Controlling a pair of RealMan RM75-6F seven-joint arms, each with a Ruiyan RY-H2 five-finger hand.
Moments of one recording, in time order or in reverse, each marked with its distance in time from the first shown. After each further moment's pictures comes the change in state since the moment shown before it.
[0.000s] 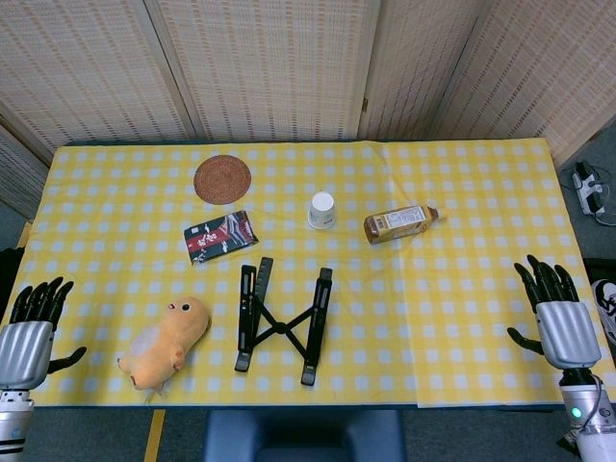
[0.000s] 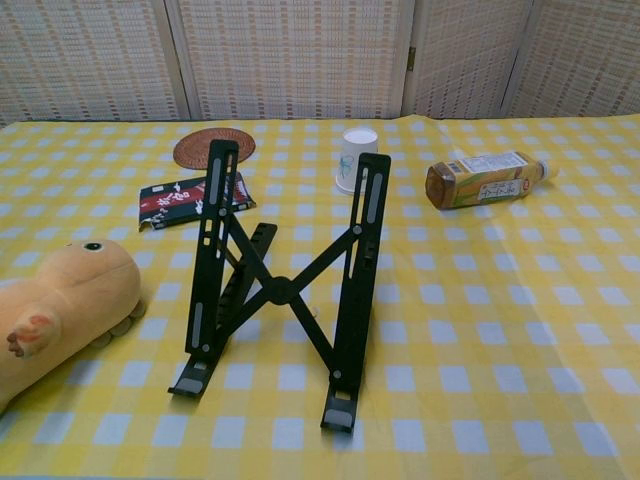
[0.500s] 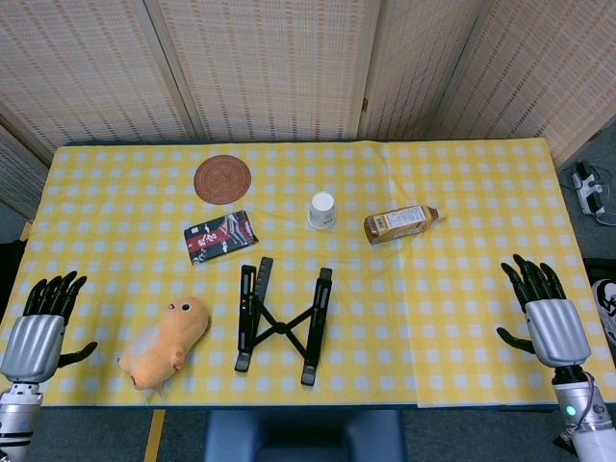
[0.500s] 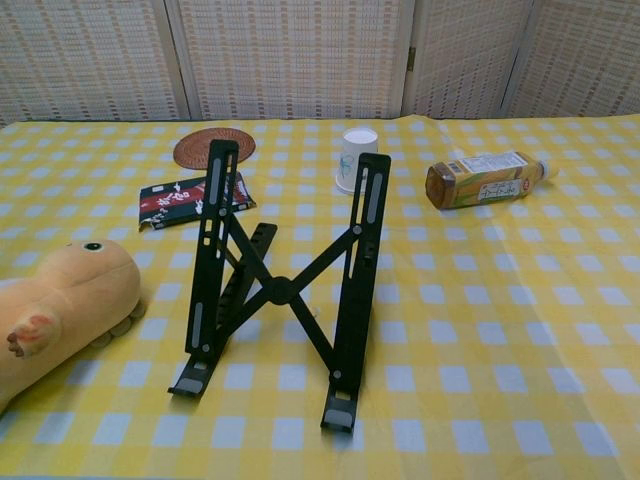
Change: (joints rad) left arm -0.035 0.014 -0.004 -0.029 0.030 -0.029 -0.023; right arm 0.025 0.013 -0.014 -0.016 -0.047 -0.025 0.058
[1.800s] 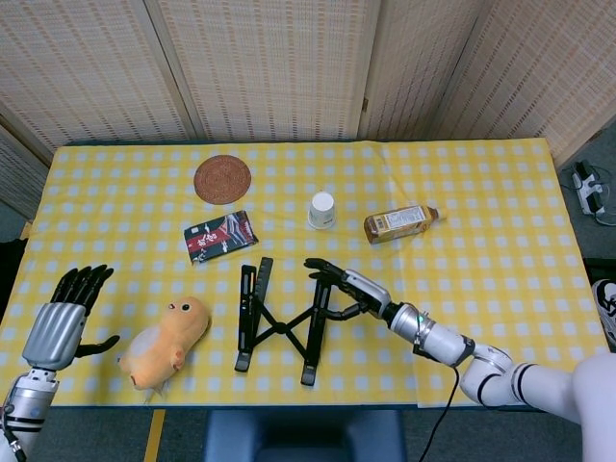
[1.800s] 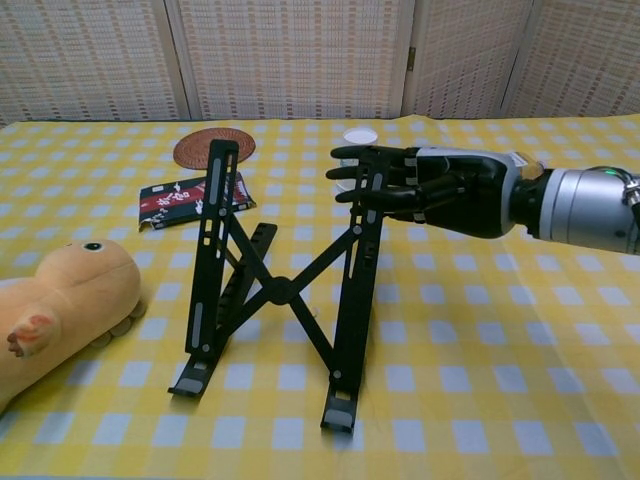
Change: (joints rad) left arm -0.077 0.023 -0.002 -0.018 0.039 -0.080 -0.145; right arm 0.708 -0.357 -0.040 0.327 -0.213 -0.538 1.706
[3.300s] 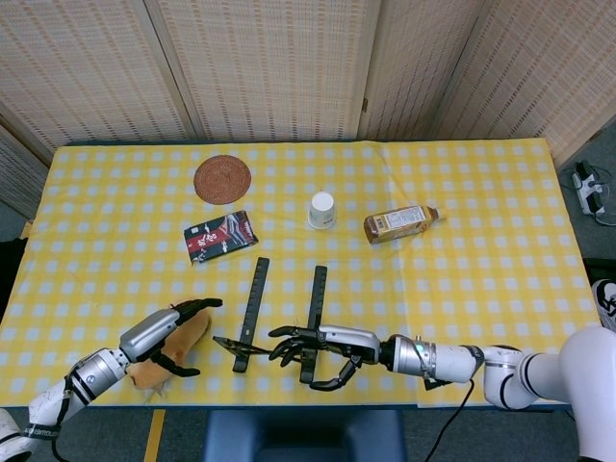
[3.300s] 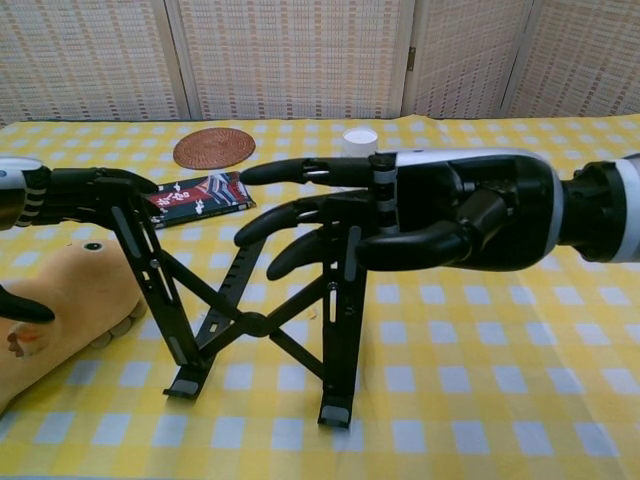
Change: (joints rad) left arm -0.382 0.021 0.170 0.033 0.267 -0.329 -0.841; right arm 0.185 0.127 -0.306 -0.169 -0.231 0.370 0.114
